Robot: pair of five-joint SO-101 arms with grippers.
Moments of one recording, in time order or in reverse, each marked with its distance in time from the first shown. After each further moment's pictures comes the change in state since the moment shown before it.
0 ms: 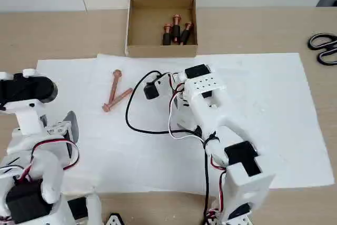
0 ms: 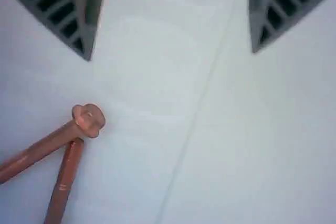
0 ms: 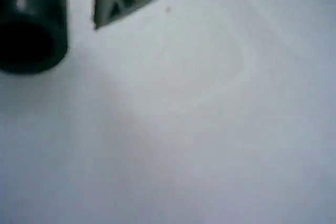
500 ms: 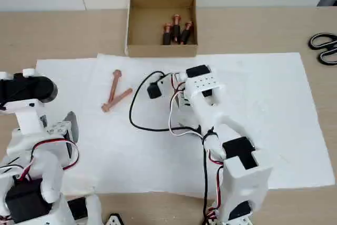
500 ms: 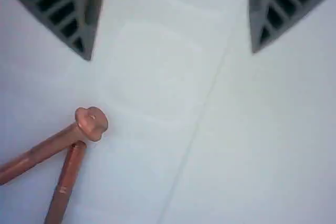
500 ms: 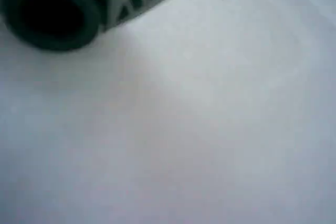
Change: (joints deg) left arm 0.0 0.1 0.1 0.0 0.0; right arm 1.3 4.1 -0.6 -1.8 0.0
